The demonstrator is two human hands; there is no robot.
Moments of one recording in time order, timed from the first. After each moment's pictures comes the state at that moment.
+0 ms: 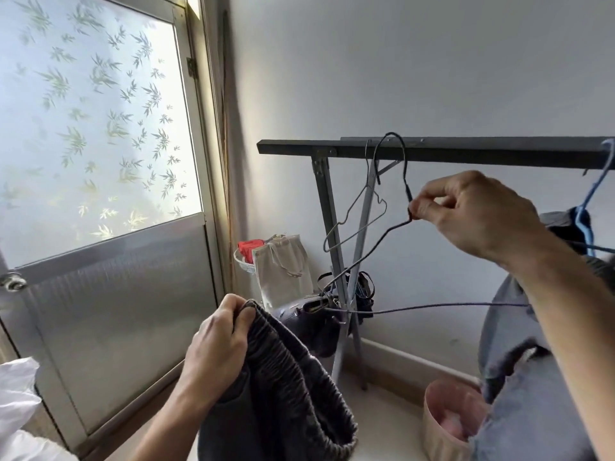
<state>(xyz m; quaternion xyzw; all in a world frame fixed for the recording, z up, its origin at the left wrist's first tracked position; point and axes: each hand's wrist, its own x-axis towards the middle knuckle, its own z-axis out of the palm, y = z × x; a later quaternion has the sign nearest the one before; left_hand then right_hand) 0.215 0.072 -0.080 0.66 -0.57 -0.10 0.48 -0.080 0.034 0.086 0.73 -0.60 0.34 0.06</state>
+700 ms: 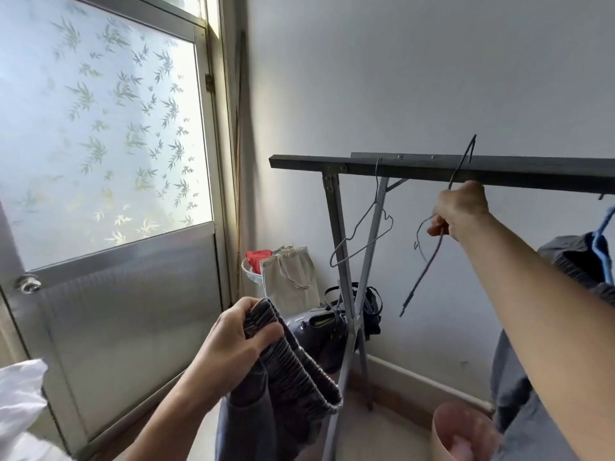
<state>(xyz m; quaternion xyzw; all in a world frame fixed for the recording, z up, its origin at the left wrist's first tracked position) 0.212 0.072 -0.056 0.57 -0.58 -0.26 0.52 -0.071 -0.083 0.097 0.47 -0.64 0.57 -0.23</state>
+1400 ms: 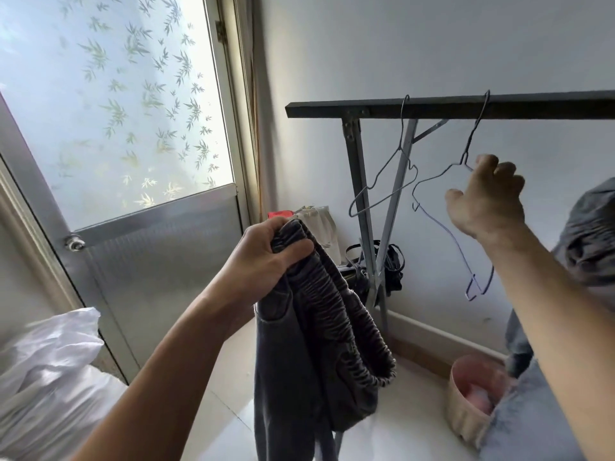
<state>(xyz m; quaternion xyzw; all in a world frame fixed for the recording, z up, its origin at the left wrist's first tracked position) 0.192 0.077 -0.011 0.50 -0.60 -0.30 0.55 -0.068 -0.044 0.027 0.63 -0.68 0.39 0.04</state>
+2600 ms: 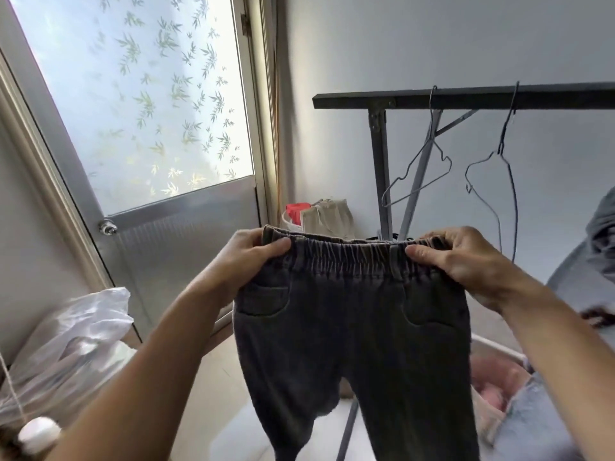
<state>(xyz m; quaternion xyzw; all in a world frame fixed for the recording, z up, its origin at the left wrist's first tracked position) 0.254 0.094 -0.033 0.59 -0.53 -0.35 0.51 -0.040 0.025 -0.030 0.69 -0.46 0.38 -0.42</state>
